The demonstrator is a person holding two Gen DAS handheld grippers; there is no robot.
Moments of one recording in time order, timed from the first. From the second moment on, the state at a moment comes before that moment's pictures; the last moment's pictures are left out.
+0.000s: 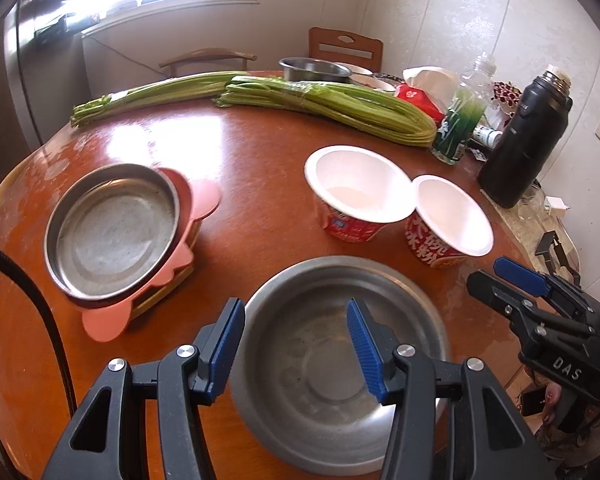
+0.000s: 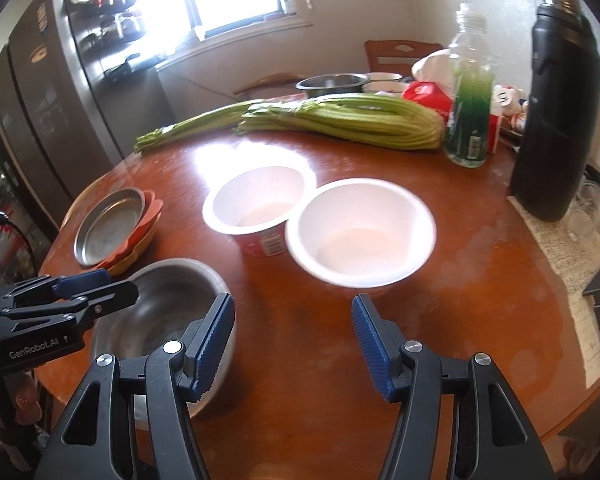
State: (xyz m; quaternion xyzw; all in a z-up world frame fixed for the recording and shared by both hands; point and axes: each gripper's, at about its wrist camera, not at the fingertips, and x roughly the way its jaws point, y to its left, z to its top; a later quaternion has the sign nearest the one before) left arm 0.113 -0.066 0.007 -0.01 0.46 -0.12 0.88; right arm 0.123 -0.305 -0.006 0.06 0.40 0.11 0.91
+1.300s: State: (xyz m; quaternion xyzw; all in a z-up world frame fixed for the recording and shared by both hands) left arm 0.182 -0.186 -0.002 -0.02 0.50 -0.22 0.84; right arm 0.196 -0.365 -0.038 0.03 0.43 0.06 0.90
